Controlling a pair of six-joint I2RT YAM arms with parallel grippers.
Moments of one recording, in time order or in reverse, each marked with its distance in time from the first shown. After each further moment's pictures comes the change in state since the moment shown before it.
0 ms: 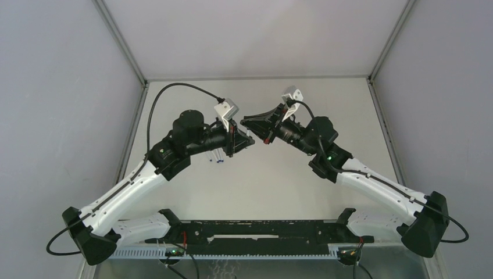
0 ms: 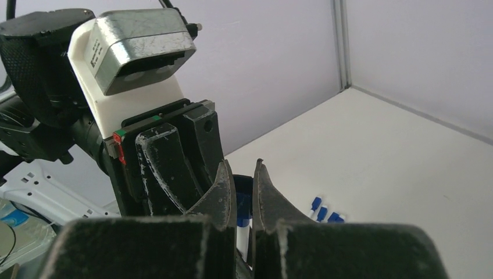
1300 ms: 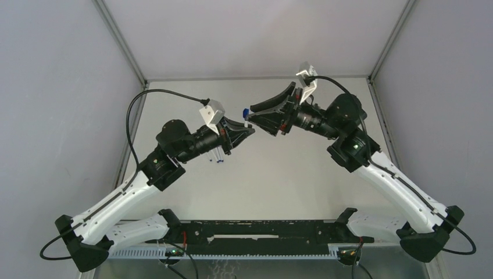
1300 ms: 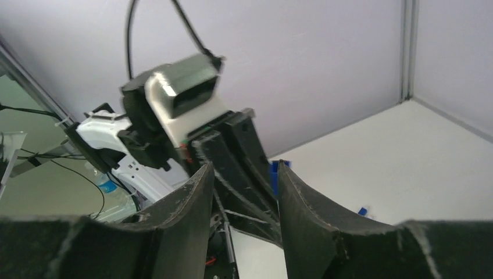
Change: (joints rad) left arm -0.050 -0.104 -0.076 0.248 -0.080 0.076; right arm -0.079 -0.008 0.330 -0.264 -0.251 0.103
